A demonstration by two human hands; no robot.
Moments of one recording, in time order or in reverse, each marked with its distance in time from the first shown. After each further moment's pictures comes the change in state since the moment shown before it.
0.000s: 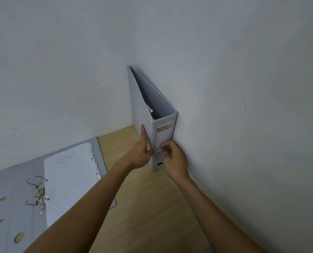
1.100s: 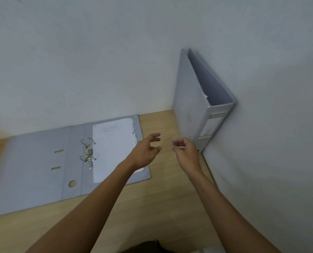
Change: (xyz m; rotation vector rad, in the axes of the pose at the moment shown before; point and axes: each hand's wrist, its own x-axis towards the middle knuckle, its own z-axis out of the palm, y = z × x) left_hand -0.105 -0.083 -0.036 -0.170 0.219 -0.131; right_hand -0.042 -0.020 0.079 0.014 -0.166 0.093
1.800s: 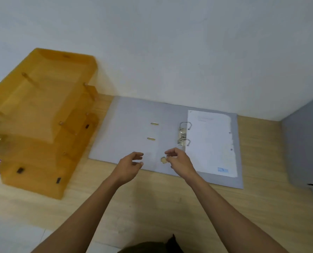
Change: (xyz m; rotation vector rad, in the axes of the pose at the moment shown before) left_hand -0.214 -0.275 -0.211 -0.155 0.342 -0.491; right_hand -0.100 -0.036 0.337 -0.263 -0.687 0.098
